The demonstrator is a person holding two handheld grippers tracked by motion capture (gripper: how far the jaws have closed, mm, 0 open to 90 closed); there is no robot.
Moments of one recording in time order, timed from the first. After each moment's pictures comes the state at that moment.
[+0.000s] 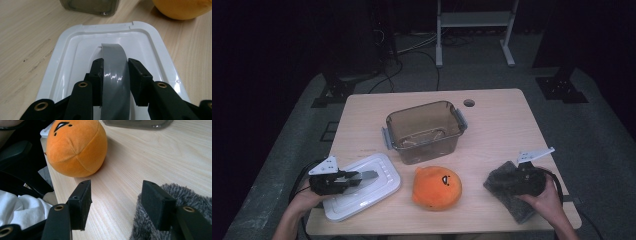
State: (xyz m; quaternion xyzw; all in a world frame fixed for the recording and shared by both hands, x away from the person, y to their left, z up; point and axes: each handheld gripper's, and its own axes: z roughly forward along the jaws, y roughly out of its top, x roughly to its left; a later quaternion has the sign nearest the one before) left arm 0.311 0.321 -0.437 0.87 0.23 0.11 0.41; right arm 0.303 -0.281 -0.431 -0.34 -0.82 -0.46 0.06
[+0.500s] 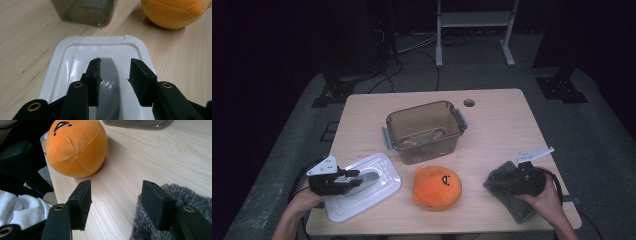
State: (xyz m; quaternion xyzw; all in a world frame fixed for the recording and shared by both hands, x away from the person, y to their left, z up) left arm 0.303 0.311 -0.417 0.87 0.21 0.11 0.43; right arm 0.303 -0.280 -0.431 -0.34 -0.82 -0.46 0.06
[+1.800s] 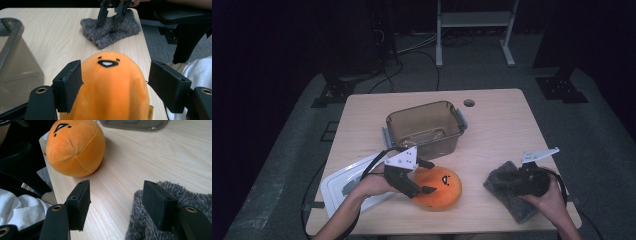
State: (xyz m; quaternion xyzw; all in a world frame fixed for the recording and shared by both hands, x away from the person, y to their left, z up) left arm 0.315 0.107 -0.372 0.88 0.00 0.02 0.48; right arm 0.300 -0.289 -0.428 -0.34 -0.82 -0.46 0.05
